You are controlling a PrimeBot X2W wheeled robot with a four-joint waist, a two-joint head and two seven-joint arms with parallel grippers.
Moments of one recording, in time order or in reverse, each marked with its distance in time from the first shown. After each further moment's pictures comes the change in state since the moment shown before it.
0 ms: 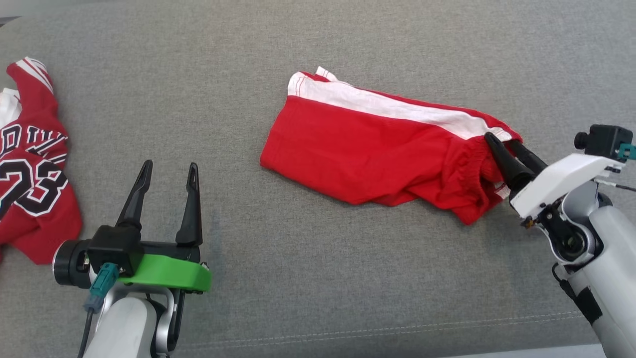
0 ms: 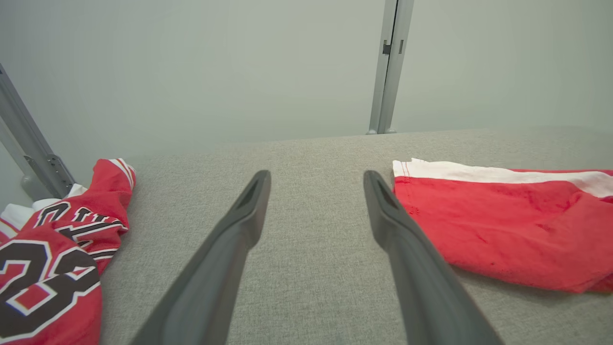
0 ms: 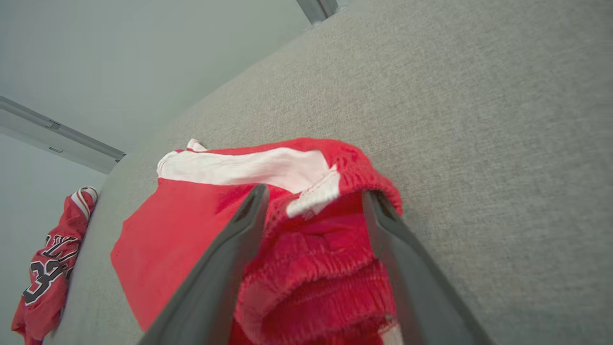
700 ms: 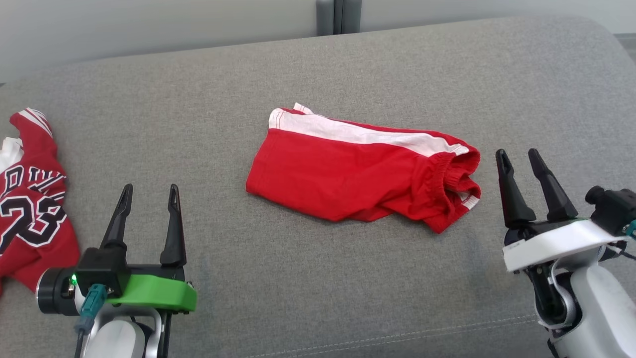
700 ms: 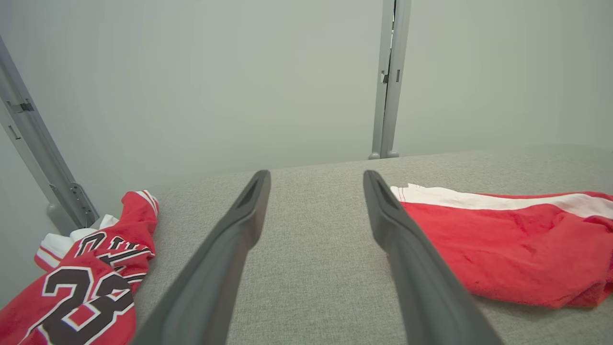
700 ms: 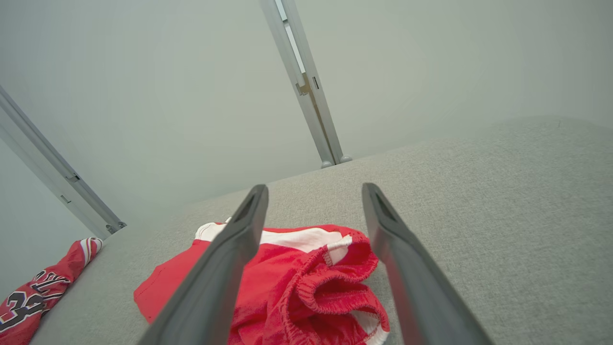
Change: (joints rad) left arm 0.071 0.030 0.031 -0.026 0.004 0.045 0.007; right arm 0.278 0.092 -0.139 -0.291 -0.339 0.000 -0.324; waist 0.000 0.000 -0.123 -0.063
